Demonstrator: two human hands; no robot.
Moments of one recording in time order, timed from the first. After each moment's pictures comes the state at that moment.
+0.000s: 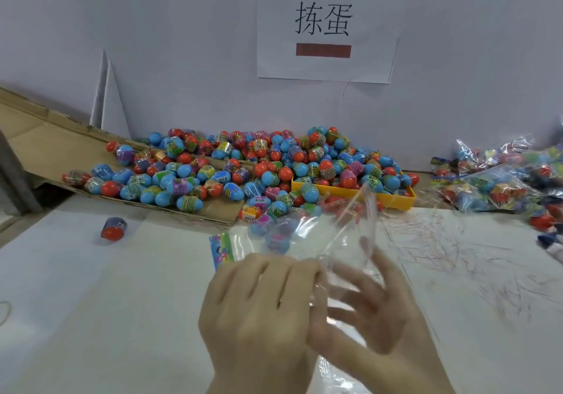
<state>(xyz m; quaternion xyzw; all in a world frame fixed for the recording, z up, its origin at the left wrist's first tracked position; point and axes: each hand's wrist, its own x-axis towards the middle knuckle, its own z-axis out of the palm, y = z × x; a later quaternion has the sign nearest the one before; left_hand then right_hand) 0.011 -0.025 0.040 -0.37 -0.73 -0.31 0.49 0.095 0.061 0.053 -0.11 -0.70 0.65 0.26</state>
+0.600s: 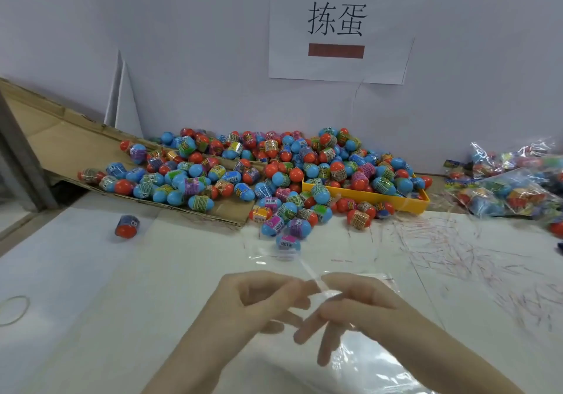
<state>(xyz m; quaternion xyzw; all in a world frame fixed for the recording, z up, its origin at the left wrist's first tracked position) -0.022 -0.055 0.042 -0.18 -0.71 -0.61 -0.31 0.070 0.093 0.059 -0.05 -0.74 0.67 -0.07</state>
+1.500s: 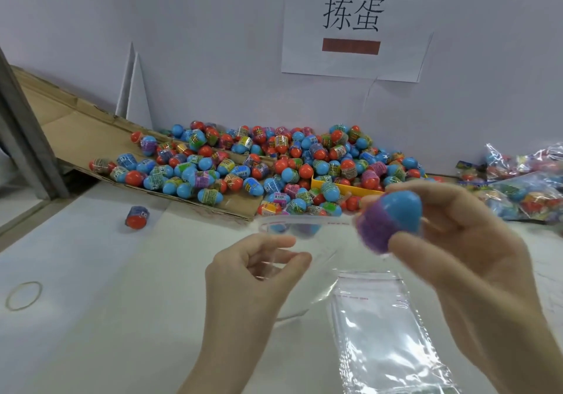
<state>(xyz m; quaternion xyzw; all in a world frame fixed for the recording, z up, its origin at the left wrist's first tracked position) -0.015 -0.043 0.048 -0.15 -0.67 -0.72 -0.05 0.077 0.085 0.099 0.10 -0.74 0.58 0.32</state>
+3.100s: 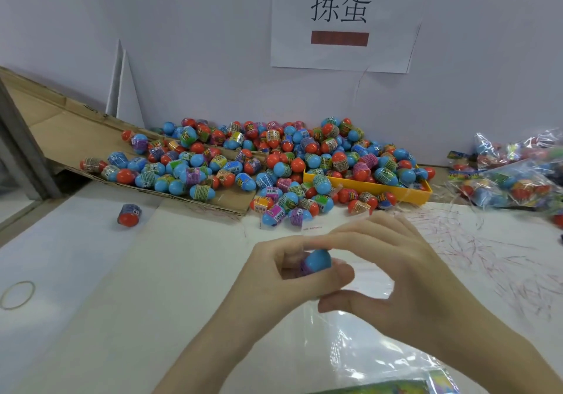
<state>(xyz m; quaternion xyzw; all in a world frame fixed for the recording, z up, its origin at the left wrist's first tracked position) -0.014 -0.031 0.054 -0.32 -0.64 -0.65 -0.27 0.069 0.103 0.073 0.11 -0.95 0.13 0.27</state>
